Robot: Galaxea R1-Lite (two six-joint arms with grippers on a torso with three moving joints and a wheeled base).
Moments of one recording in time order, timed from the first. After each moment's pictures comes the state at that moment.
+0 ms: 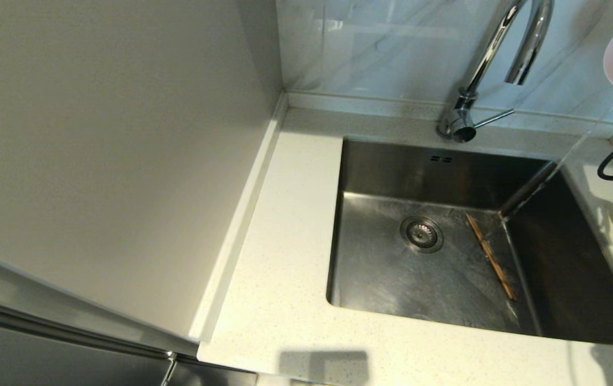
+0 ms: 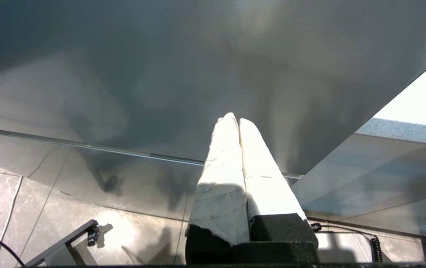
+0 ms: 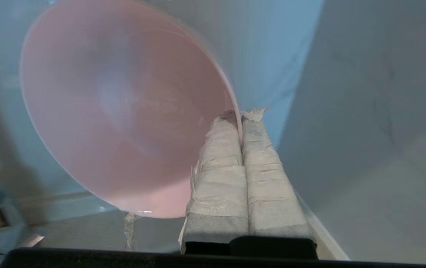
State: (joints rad) left arm 0.00 0.00 0.00 0.00 0.02 -0.03; right arm -0.28 1.62 -1.01 -1.15 -0.27 0.00
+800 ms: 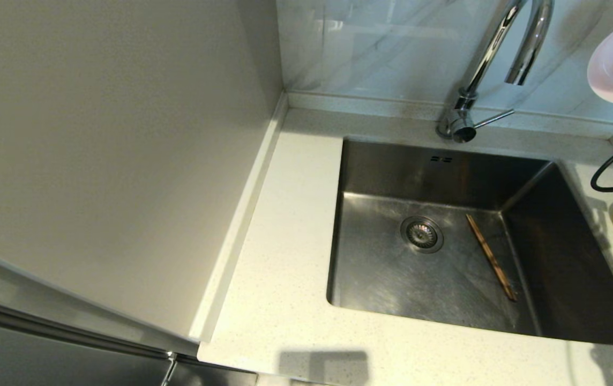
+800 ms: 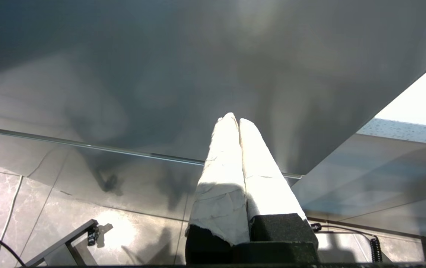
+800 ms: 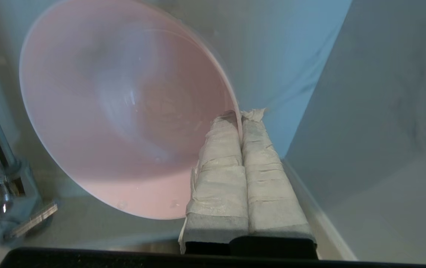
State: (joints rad) left arm 0.00 0.00 0.00 0.00 0.02 -0.03; right arm -0.27 1.63 -0.98 -1.16 -0.22 -0.04
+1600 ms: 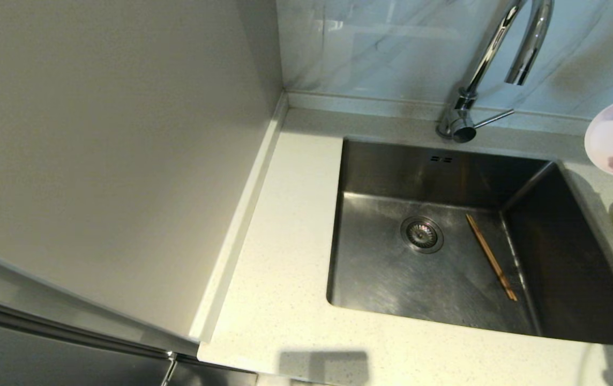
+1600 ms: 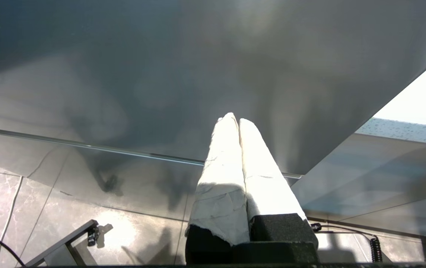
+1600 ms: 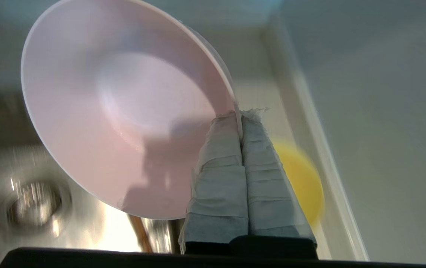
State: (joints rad) left arm 0.00 0.00 0.00 0.00 0.02 -0.03; right arm -0.39 1.47 -1.11 -0.25 -0.12 -0.06
